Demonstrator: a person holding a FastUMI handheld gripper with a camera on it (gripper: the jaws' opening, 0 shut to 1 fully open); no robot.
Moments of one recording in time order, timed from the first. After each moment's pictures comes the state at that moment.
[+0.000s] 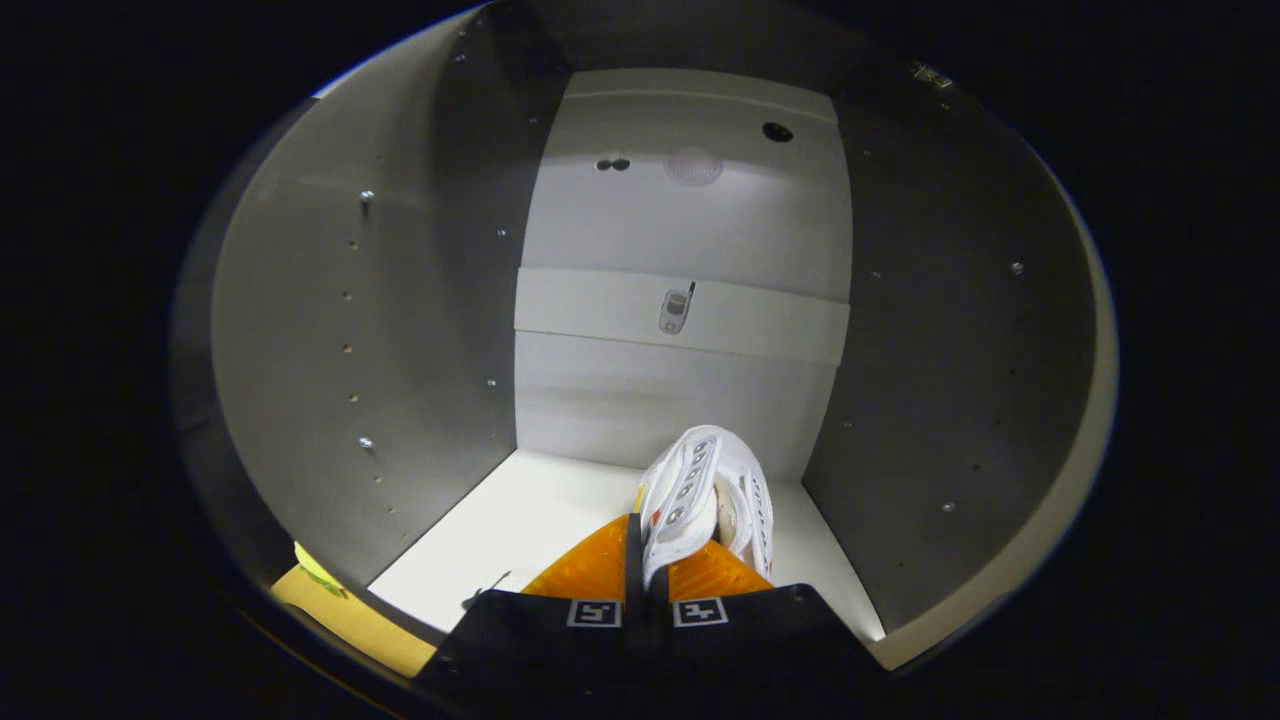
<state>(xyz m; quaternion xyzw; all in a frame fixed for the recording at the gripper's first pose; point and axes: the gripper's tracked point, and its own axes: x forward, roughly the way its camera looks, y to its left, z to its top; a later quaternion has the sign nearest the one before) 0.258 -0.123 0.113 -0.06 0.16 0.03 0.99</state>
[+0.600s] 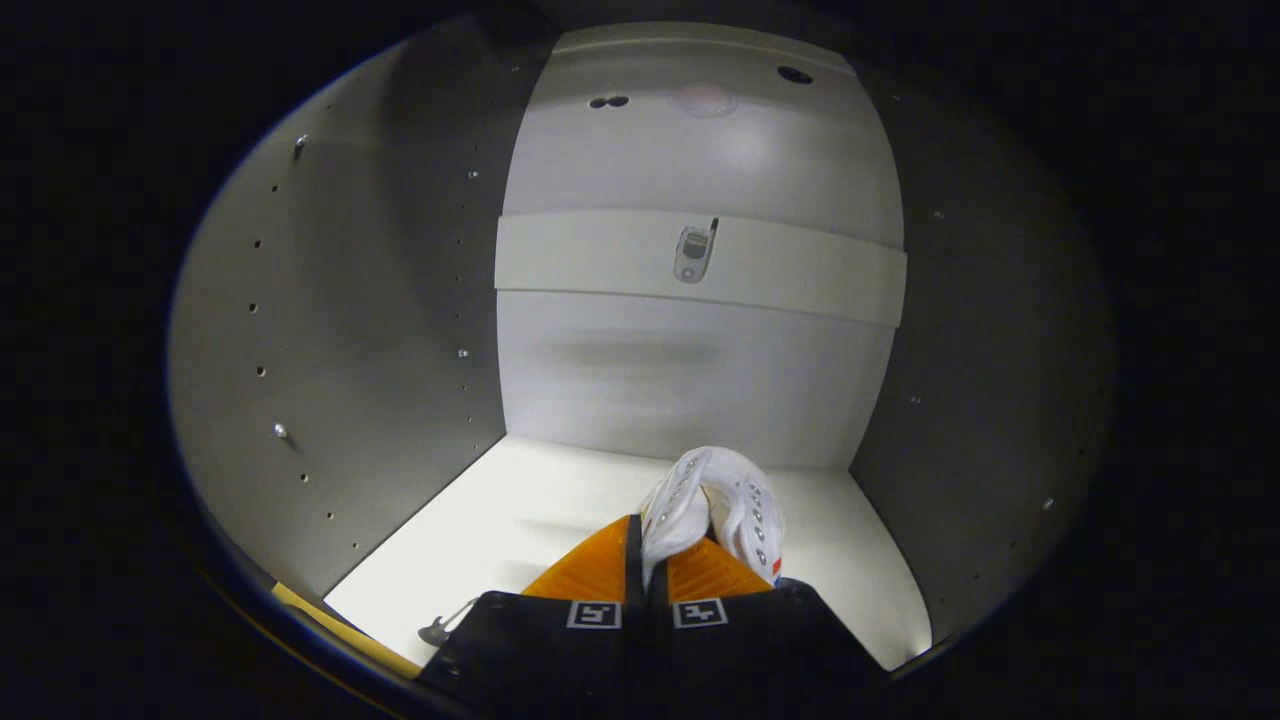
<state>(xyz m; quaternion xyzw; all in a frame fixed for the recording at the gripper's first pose) 0.302 -0.110 0.064 -0.04 0.20 0.04 0.98</state>
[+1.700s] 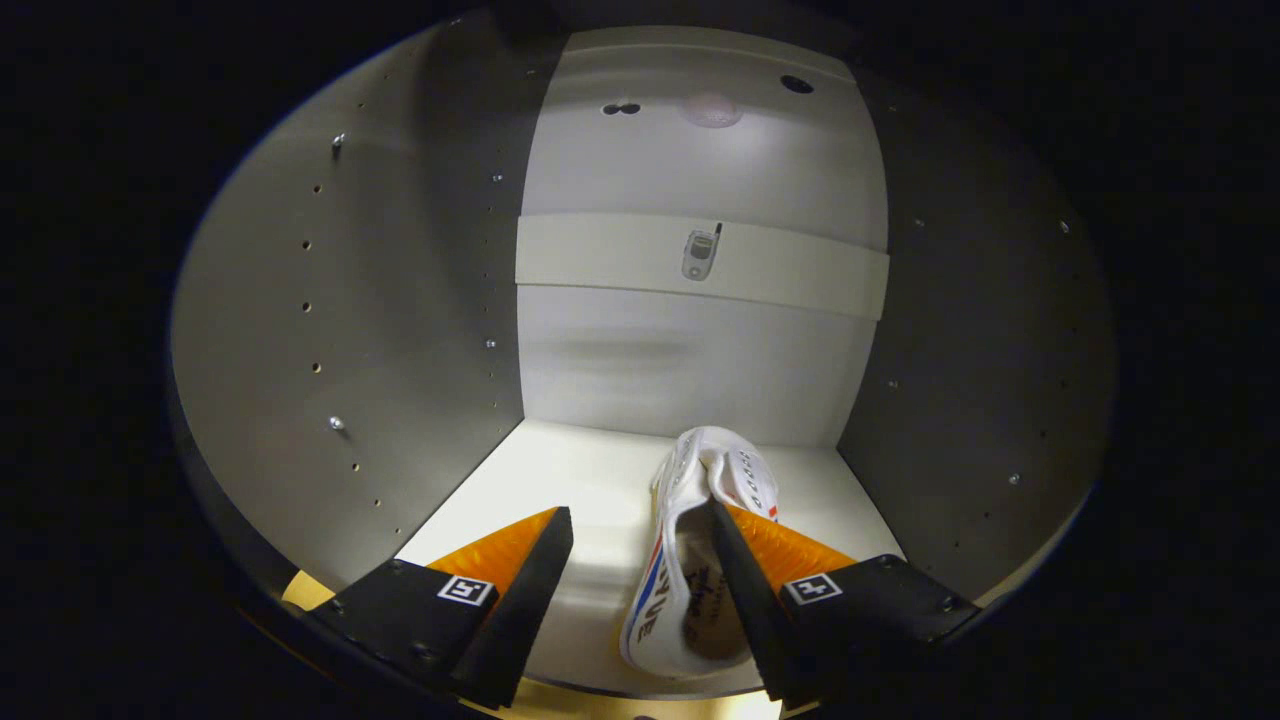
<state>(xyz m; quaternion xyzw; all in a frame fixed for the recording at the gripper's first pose) 0.251 -0.110 0.088 -0.04 0.21 0.03 0.98</state>
